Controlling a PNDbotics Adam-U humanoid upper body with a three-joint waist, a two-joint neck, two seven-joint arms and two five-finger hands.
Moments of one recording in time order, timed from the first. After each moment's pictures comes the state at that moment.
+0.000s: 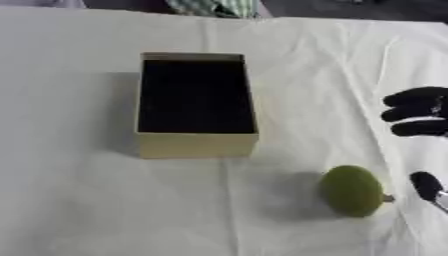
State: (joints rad) left arm -0.18 0.44 0.42 -1.98 0.00 -0.33 0.41; right arm -0.04 -1.10 0.14 -1.98 0.50 -0.79 -0.34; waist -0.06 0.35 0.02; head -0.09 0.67
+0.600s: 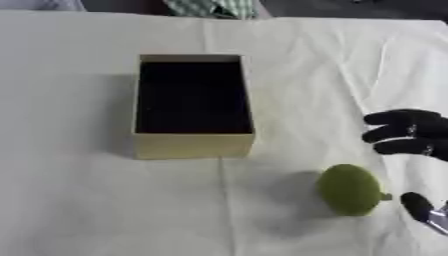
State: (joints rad) left arm -0.17 0.44 0.42 -1.98 0.00 -0.33 0.41; right arm -0.05 -1.11 0.23 -1.98 0.41 -0.79 -0.22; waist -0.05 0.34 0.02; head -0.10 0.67
